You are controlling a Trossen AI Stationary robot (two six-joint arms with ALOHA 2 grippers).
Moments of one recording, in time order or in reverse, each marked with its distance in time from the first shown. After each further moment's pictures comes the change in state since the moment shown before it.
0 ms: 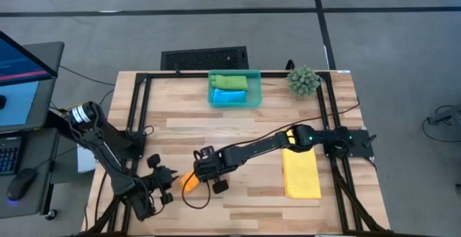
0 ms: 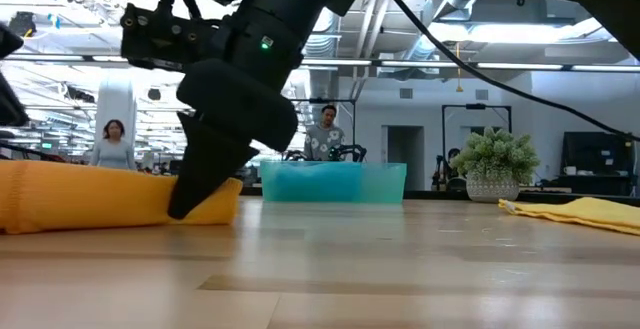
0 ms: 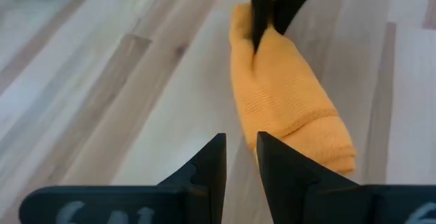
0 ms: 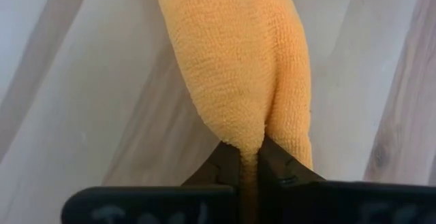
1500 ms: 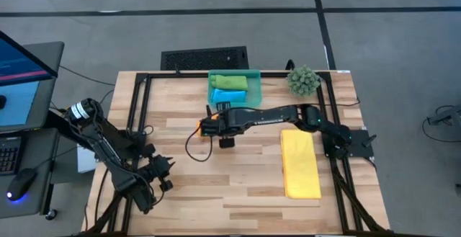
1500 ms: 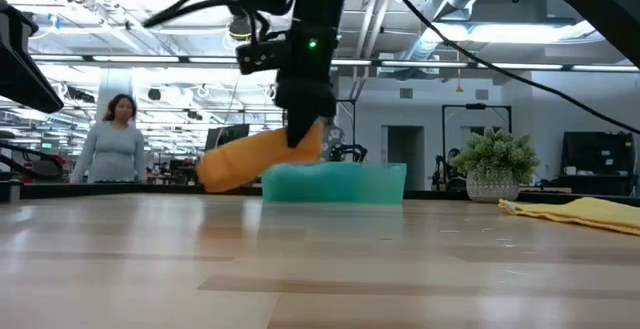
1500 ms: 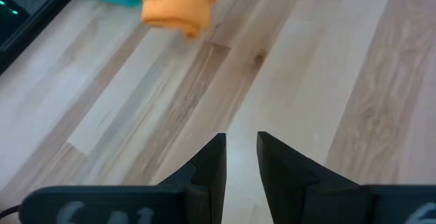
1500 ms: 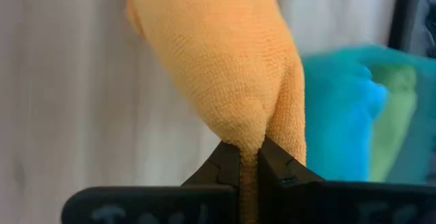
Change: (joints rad) left arm 0.043 -0.058 0.002 -0.279 -0.017 -0.108; right arm -0.214 -0.209 -0.008 -0.339 0.385 0.026
